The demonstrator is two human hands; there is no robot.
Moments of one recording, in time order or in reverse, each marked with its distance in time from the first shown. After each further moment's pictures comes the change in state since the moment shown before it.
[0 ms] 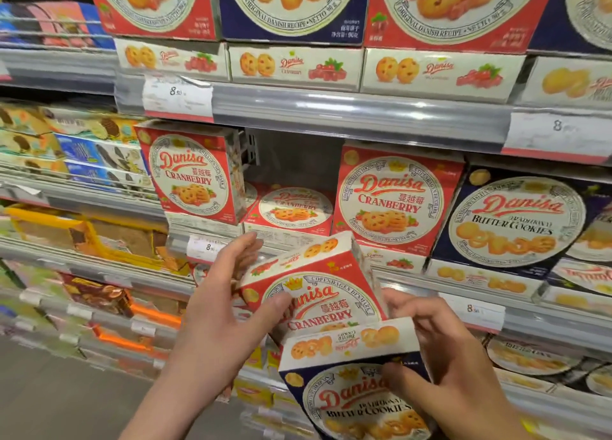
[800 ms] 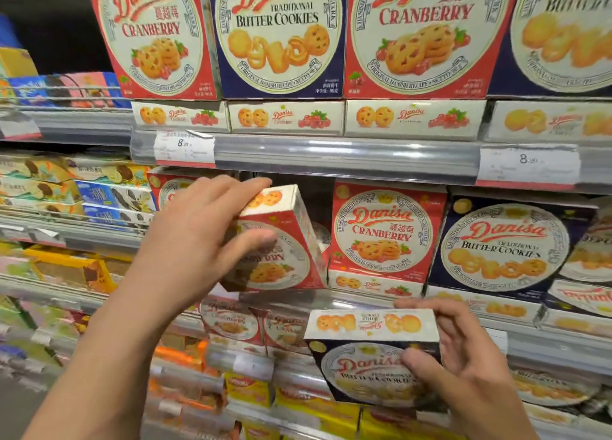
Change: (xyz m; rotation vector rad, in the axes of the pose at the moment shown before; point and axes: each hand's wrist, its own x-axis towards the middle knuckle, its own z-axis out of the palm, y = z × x) left_hand 0.084 0.068 -0.058 0.816 0.078 0.604; right_hand 0.013 0.002 -0.020 0.079 0.149 -0.061
